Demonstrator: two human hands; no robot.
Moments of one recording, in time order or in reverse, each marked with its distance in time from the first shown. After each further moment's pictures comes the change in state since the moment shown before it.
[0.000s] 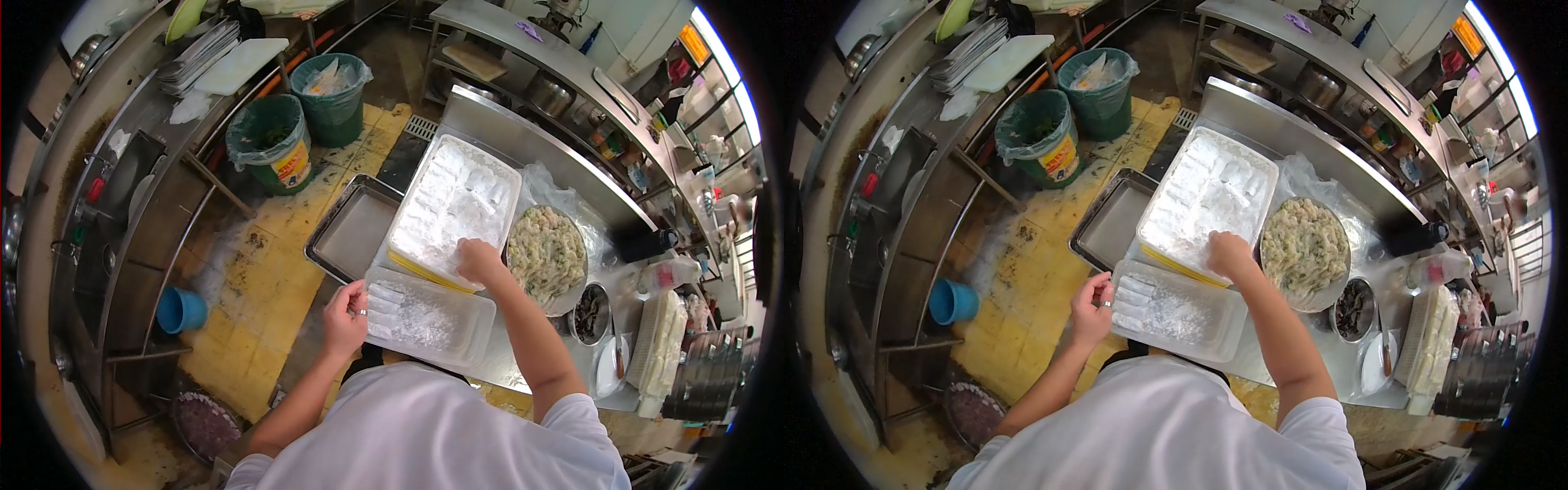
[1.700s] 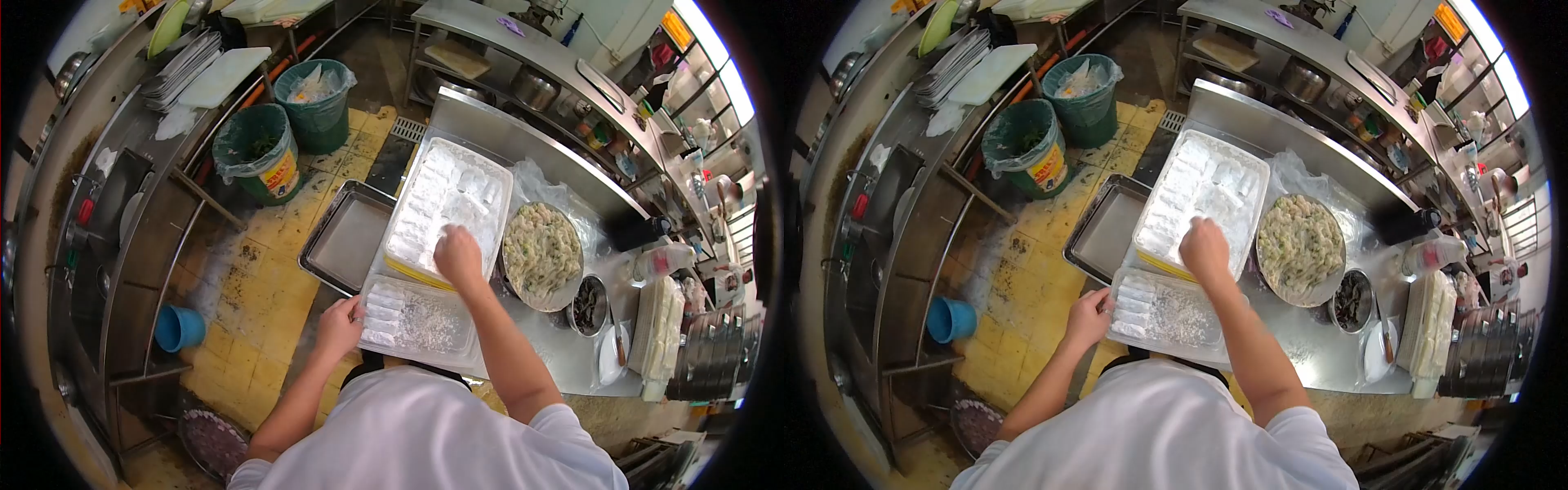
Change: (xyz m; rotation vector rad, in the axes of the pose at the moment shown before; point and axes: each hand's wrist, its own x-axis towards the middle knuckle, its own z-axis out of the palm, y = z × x) left_hand 0.017 -0.016 -0.021 0.327 -0.357 -0.193; right_hand 0.006 -0.060 0.003 0.312 0.496 0.122
